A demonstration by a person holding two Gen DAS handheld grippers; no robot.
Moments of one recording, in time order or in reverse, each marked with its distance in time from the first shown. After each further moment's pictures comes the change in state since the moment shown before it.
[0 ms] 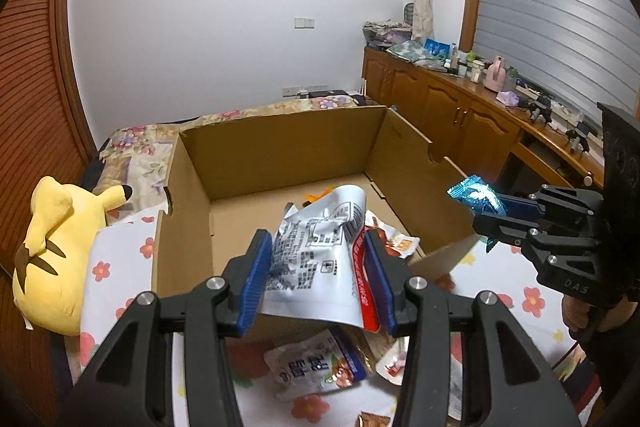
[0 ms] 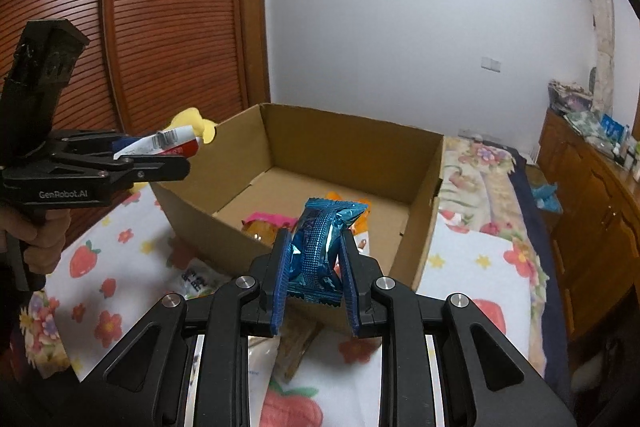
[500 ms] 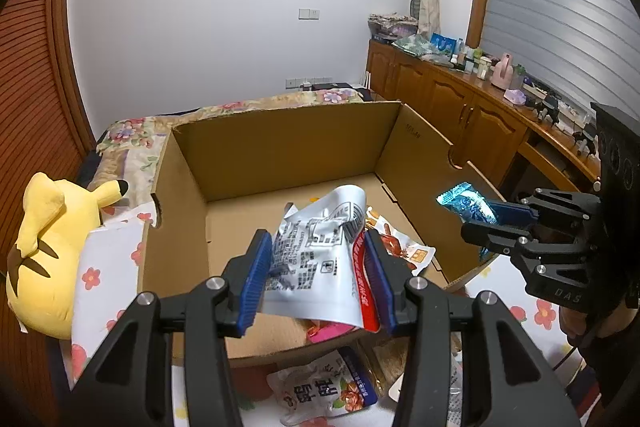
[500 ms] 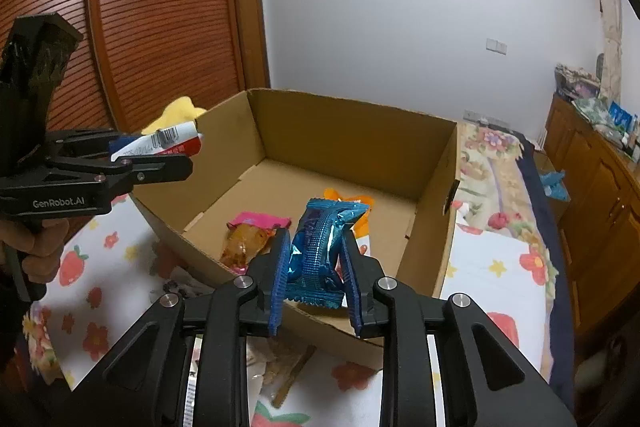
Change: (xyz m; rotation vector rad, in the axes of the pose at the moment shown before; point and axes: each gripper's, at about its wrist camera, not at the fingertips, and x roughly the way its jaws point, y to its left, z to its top) left arm 0.030 0.006 0.010 -0.015 0.029 0.002; right arm 0.038 -0.014 0.011 0.020 0.069 0.004
